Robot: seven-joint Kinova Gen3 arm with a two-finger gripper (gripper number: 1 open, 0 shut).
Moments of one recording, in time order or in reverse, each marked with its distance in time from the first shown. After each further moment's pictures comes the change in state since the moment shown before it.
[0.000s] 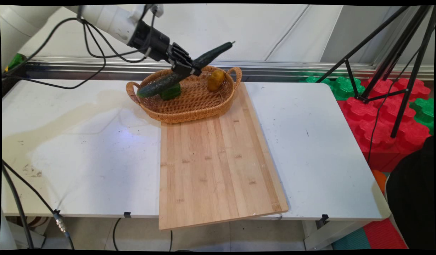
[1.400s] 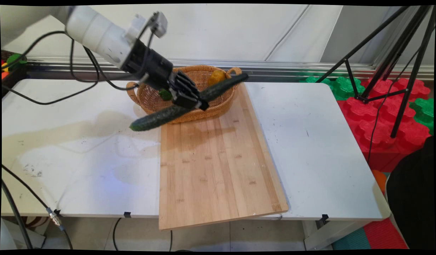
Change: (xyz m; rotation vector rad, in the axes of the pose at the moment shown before) arm 0.014 0.130 0.001 -0.135 -0.047 -0.056
